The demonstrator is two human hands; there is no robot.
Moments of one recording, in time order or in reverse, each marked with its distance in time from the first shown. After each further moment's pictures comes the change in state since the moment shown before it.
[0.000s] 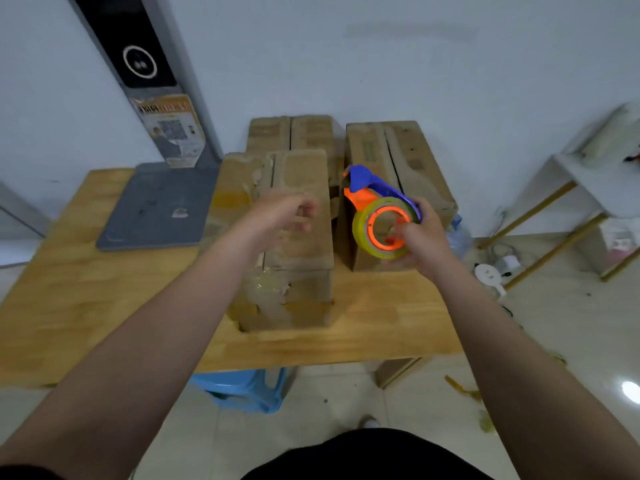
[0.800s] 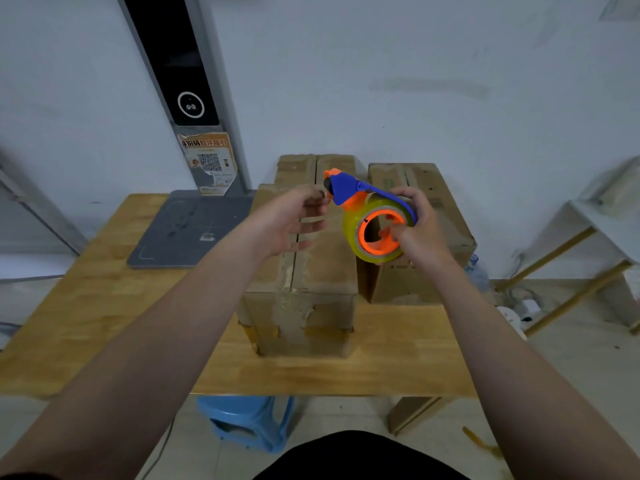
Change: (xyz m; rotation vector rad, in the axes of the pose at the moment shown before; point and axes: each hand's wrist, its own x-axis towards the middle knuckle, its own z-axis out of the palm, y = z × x) left_hand -0.037 0.028 -0.046 -0.266 -0.078 0.018; right_hand -0.013 -0.041 0.043 -0.181 -0.104 -0.511
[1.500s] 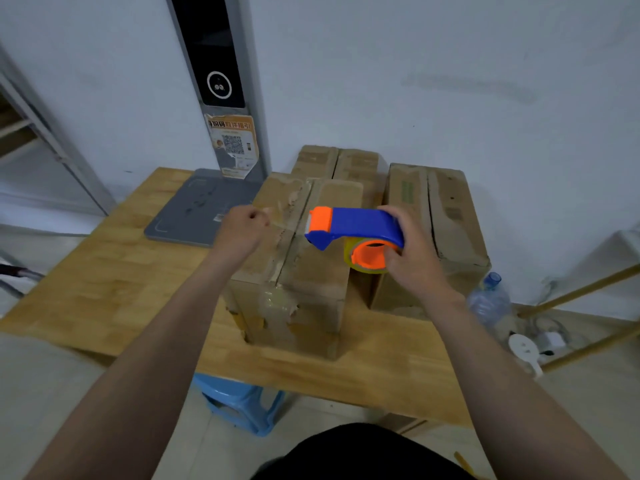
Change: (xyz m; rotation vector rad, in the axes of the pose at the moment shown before) left_hand 0.038 -0.071 -0.031 0.470 0.598 0.223; right_hand 0.031 0.063 -0.018 -0.359 -0.230 -0.371
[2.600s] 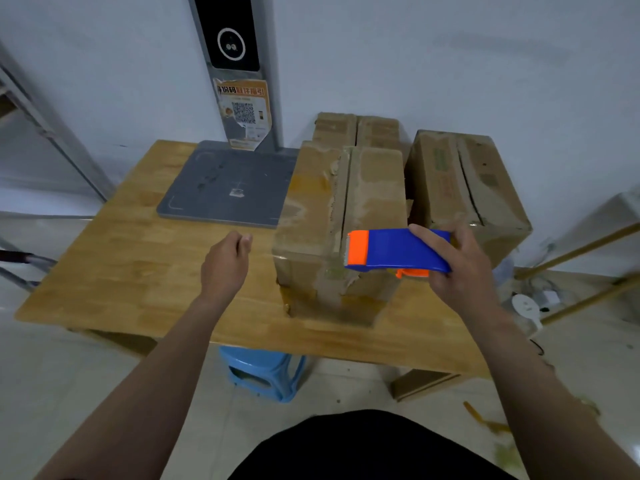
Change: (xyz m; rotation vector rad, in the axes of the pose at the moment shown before) left_hand 0.006 -0.204 -0.046 0.185 0.118 0.167; right_hand -0.070 -0.025 0.062 -0.495 0.096 -0.184
